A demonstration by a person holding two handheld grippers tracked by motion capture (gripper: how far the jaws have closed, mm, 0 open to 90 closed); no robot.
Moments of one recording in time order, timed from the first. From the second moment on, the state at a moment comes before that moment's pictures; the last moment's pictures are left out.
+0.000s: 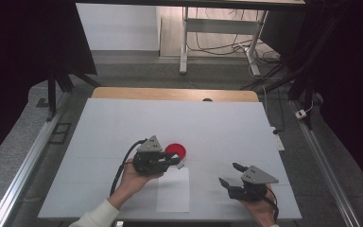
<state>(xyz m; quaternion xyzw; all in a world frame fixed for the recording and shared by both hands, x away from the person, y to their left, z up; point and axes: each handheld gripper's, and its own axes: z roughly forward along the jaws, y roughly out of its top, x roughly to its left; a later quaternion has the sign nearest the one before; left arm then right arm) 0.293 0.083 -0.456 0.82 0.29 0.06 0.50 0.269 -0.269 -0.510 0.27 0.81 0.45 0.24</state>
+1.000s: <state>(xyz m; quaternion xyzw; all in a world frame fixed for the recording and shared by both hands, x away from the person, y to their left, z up) 0.294 0.076 -0.457 0.82 0.29 0.06 0.50 0.270 -0.231 -0.510 0.28 0.81 0.47 0.23</state>
